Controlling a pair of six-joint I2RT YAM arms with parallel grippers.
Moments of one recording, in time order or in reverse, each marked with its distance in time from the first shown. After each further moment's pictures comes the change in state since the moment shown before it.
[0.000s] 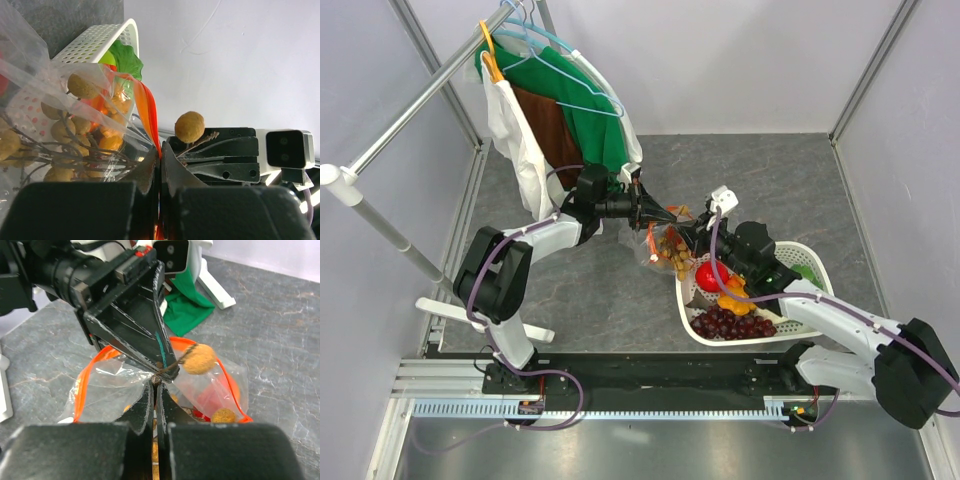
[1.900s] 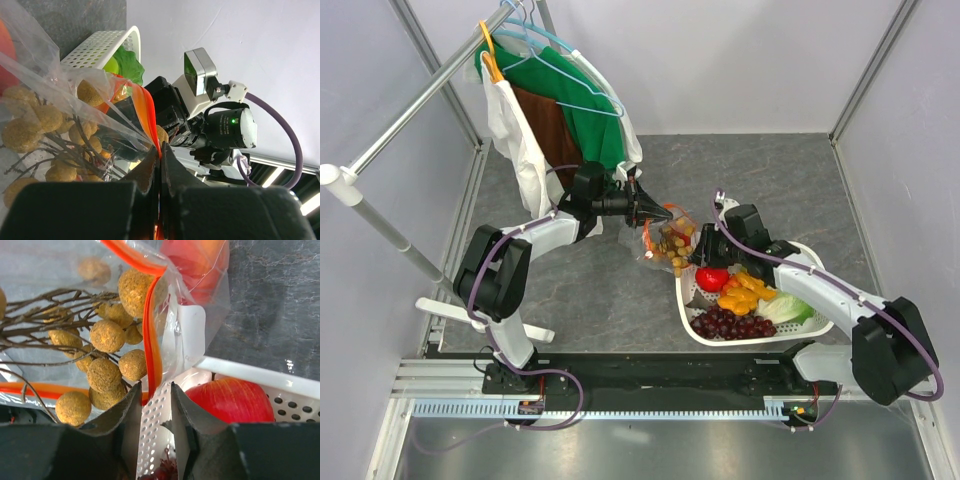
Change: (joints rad) left arm 0.029 0.013 0.016 -0.025 0.007 -0.001; right arm -0.168 0.156 0.156 -0.660 -0.145 0.325
